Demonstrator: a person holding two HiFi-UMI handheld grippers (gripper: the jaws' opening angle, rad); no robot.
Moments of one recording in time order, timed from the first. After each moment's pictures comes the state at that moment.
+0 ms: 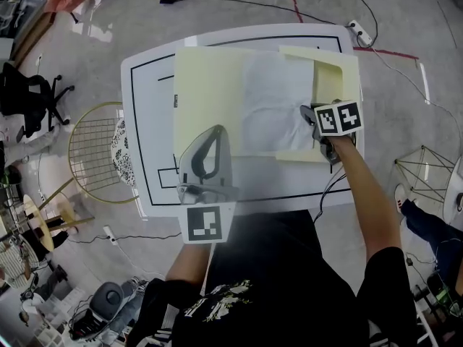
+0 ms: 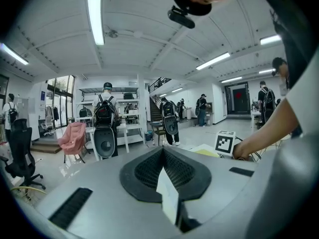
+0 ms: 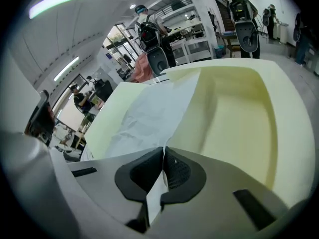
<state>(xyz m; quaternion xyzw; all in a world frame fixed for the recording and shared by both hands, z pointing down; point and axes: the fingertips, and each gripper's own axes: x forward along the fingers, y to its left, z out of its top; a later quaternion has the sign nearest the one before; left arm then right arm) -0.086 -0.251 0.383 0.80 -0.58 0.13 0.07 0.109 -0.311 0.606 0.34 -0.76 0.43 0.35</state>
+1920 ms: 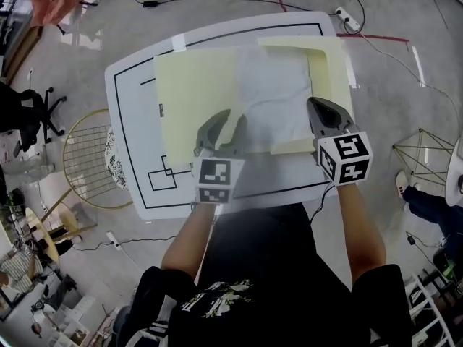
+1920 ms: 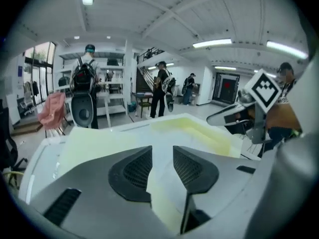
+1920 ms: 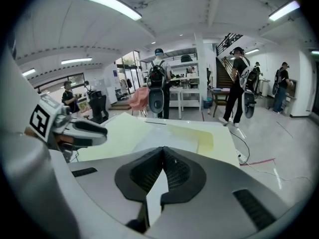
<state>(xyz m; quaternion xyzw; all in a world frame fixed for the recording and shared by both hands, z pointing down) -0.018 -0.269 0.503 0.83 -0.48 0.23 0.19 0.146 -0.297 0.491 0.48 -0.82 0.20 0.25</state>
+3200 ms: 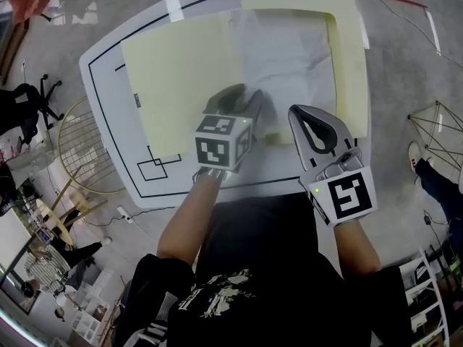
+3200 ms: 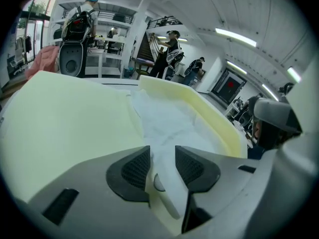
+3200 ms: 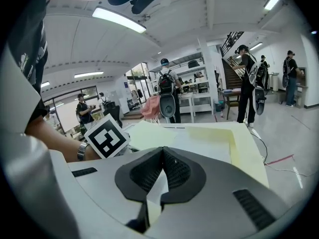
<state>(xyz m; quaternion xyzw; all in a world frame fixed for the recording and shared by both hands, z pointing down) 0.036 -0.276 0.598 0.79 -0.39 0.28 0.38 0.102 -0.254 0.474 0.42 -0.86 0.21 0.18</state>
